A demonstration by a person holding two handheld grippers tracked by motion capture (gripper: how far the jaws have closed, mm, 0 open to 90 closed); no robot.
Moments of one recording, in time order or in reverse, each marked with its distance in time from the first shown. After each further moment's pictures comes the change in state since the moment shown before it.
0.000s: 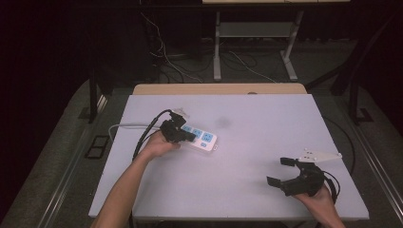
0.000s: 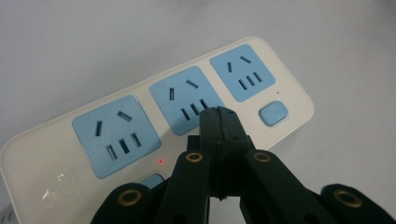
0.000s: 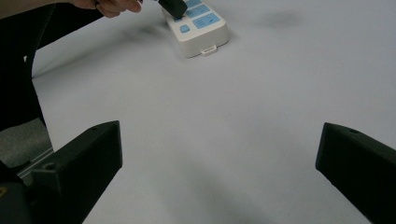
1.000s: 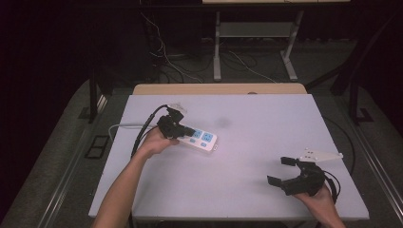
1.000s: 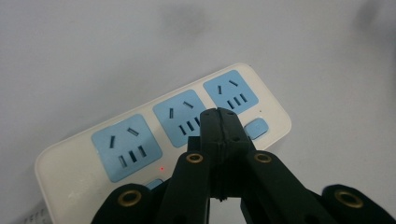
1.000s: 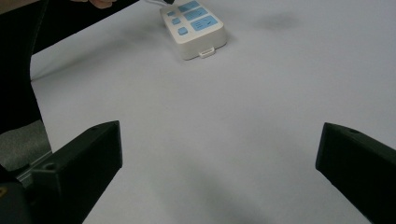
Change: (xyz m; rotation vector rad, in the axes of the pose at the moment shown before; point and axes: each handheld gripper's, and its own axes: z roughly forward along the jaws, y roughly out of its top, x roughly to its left) left arm -0.002 0.010 -0.025 -0.055 -0.003 -0.003; right arm -0.001 0.000 -0.001 -0.007 -0.005 0.006
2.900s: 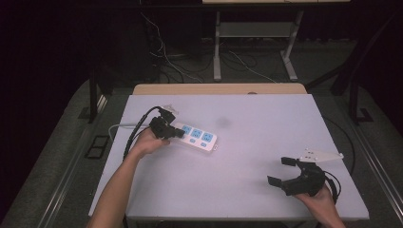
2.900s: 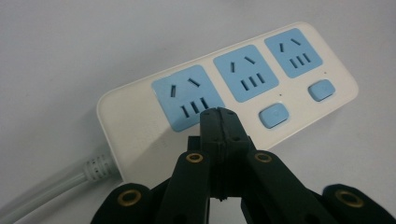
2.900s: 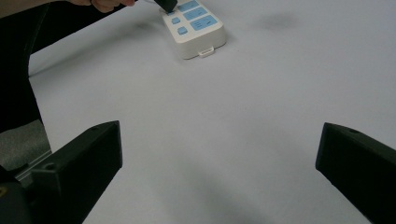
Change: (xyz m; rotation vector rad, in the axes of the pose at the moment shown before) left arm 0.028 -0.022 0.002 0.066 0.060 -0.033; right arm 0.001 0.000 -0.001 -0.001 -0.004 -0.004
